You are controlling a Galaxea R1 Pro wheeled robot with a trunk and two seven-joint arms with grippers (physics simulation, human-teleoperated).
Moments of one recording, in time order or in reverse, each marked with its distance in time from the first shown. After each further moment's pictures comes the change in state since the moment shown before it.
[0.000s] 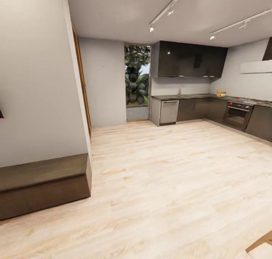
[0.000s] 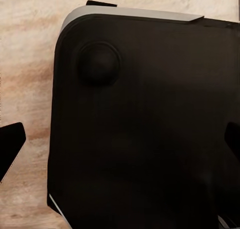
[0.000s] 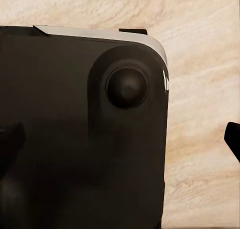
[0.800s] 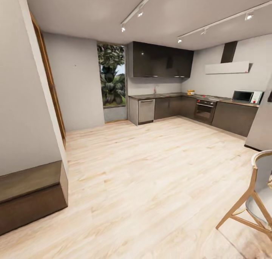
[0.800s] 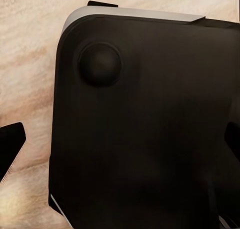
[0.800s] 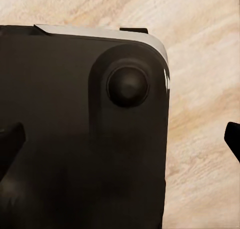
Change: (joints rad) left arm 0.000 0.002 0.000 0.000 0.000 0.000 0.000; right arm 0.000 0.000 -0.001 0.001 -0.001 0.002 0.003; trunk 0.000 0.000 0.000
